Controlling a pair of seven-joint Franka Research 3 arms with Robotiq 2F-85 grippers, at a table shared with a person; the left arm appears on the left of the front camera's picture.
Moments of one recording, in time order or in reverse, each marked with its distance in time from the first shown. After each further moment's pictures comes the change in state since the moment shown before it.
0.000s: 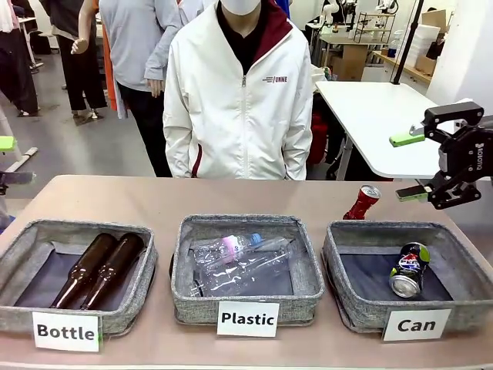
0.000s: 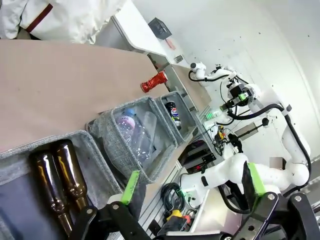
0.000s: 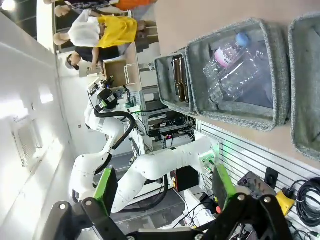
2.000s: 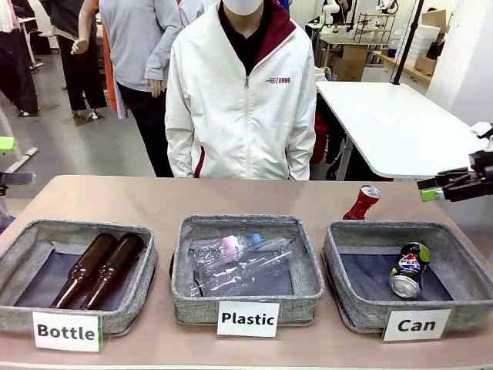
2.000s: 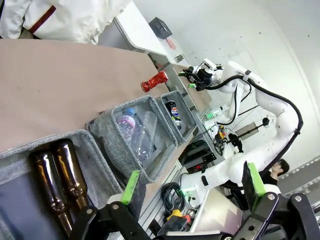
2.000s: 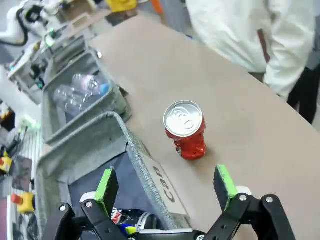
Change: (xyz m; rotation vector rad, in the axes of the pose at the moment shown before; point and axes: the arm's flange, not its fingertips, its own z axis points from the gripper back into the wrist) left arm 0.000 0.000 0.000 0.002 0.002 0.001; right arm 0.205 -0.175 0.090 -0.201 -0.065 1.265
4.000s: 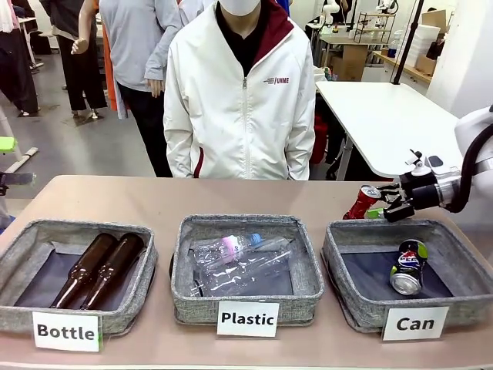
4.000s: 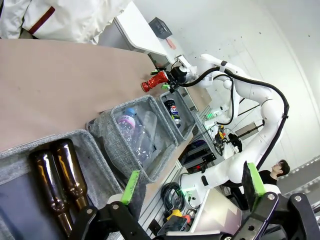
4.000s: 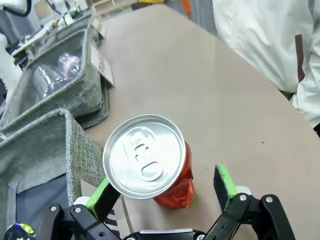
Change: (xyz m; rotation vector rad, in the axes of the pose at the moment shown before) left arm 0.000 0.000 0.000 0.000 0.000 0.000; right arm -0.022 -0.059 -0.130 0.109 -0.011 0.142
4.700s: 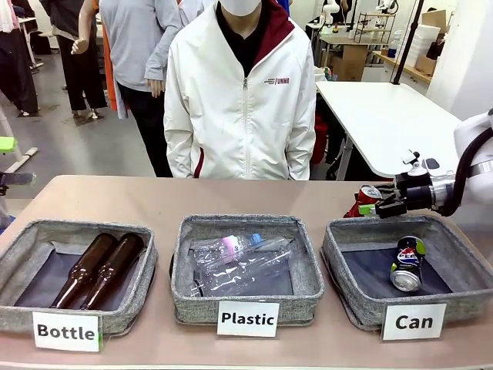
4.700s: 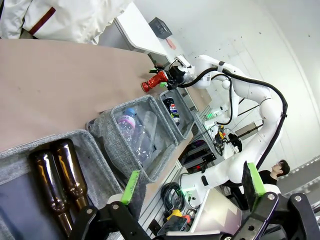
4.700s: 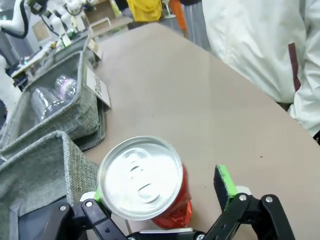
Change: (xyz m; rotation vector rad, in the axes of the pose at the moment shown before) left arm 0.000 0.000 0.000 0.000 0.000 0.000; right arm -0.001 -0.002 -0.012 -0.012 -0.099 -0.045
